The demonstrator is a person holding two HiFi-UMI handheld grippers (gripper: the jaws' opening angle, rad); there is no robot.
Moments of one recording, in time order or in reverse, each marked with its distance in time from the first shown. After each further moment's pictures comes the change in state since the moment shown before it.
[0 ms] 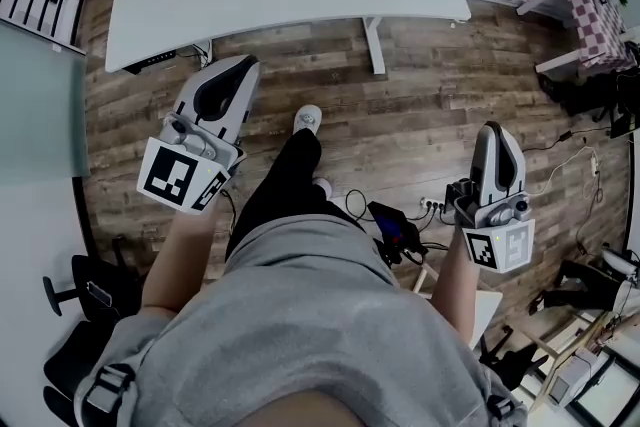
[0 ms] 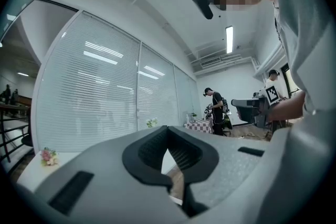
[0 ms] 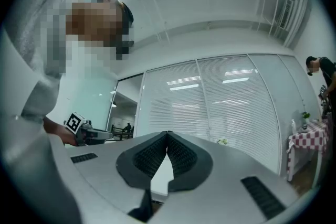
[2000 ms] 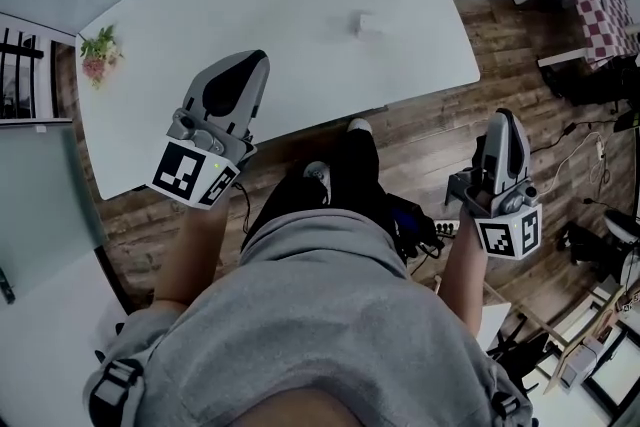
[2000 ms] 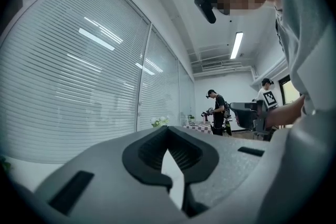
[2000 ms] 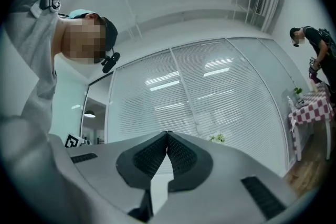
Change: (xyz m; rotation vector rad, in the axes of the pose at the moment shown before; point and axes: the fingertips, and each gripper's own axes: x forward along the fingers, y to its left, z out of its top) left arm 0.289 0.192 -0.043 -0.096 0.002 -0.142; right arm 0.249 -0.185 -0.075 0.185 -0.034 -0.165
